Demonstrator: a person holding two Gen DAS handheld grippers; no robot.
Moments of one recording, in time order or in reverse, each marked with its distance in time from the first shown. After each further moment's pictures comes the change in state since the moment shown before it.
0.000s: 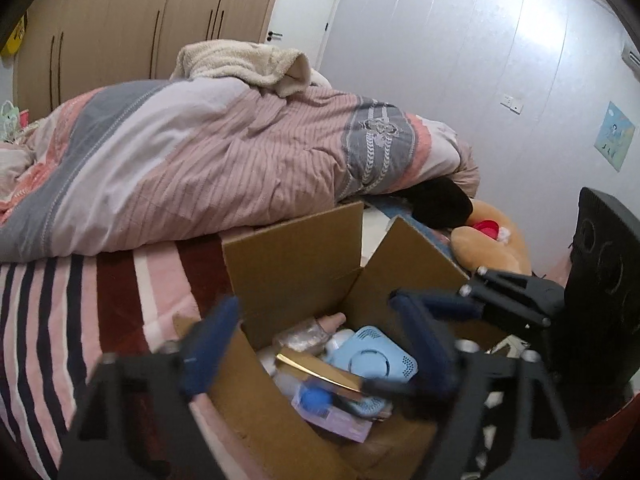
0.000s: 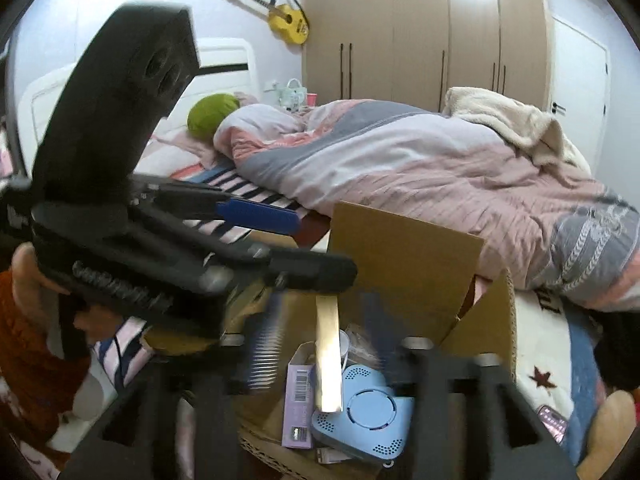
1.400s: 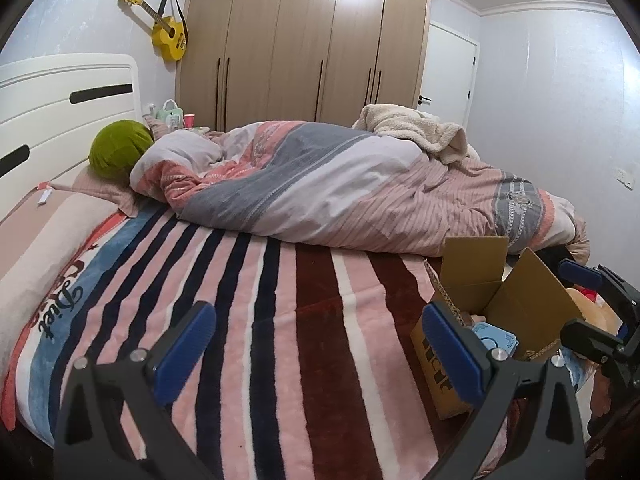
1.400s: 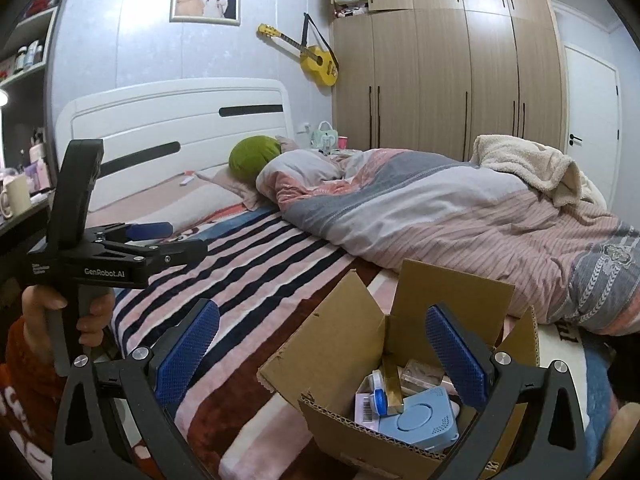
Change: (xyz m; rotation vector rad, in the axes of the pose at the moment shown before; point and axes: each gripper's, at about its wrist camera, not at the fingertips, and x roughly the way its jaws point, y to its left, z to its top) left arm -0.147 0.056 -0.088 -0.235 -0.226 0.513; right arm -0.042 0.053 0.012 -0.044 -0.149 0.086
